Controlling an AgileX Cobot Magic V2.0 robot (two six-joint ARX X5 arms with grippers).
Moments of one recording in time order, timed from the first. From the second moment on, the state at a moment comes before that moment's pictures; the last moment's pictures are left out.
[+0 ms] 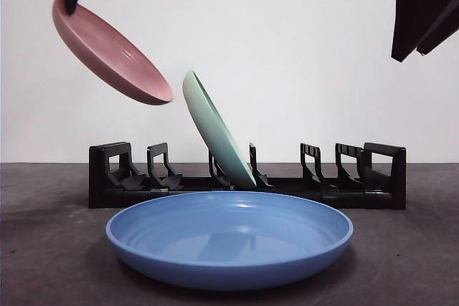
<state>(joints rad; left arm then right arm) -0.33 1.78 2.08 -1.27 -0.40 -0.15 0.58 1.03 0.95 -0.75 0.20 -0.10</state>
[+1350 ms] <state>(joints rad) -0.36 1.10 1.43 -1.09 -0.25 -0.24 0.58 1.03 0.95 -0.77 0.20 -0.07</state>
